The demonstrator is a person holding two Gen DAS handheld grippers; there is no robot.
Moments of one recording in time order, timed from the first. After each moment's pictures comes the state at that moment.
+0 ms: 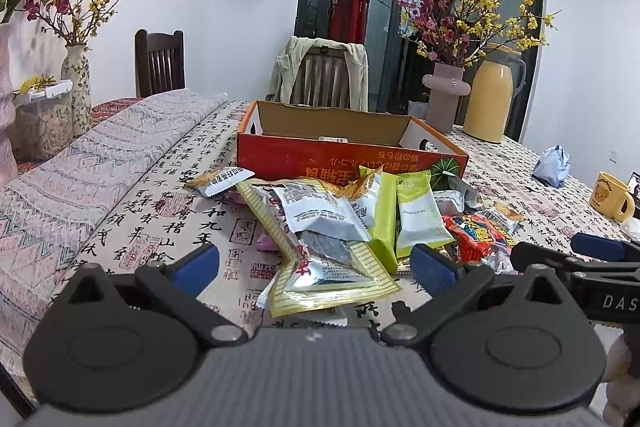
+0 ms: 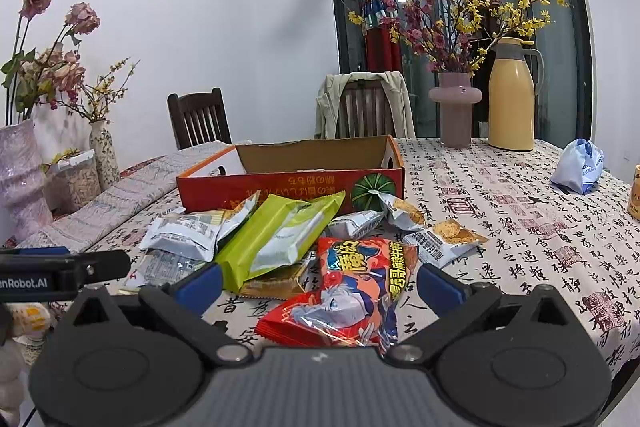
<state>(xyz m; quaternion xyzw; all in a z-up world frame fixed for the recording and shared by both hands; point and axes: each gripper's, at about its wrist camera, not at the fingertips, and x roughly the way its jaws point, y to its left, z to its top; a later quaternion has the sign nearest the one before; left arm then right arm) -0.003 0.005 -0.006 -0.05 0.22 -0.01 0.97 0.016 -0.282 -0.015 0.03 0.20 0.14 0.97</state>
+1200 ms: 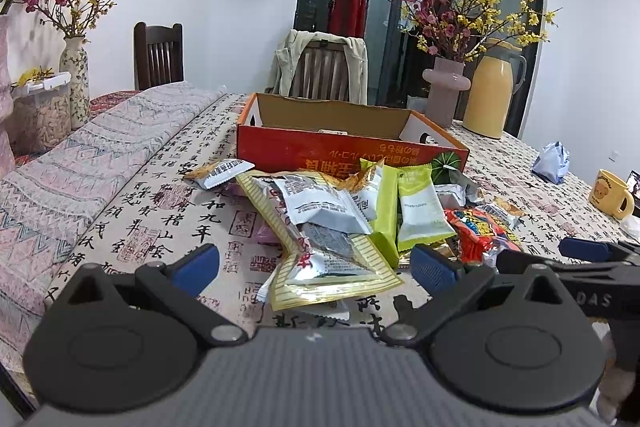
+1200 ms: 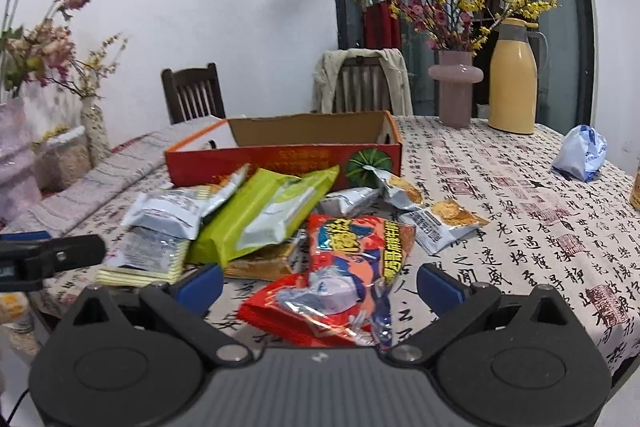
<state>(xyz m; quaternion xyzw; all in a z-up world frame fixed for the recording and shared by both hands) -0.001 0.010 -0.009 -0.06 0.23 -0.01 0.97 0.034 -0.278 -0.024 0.01 0.24 0.13 0.96</state>
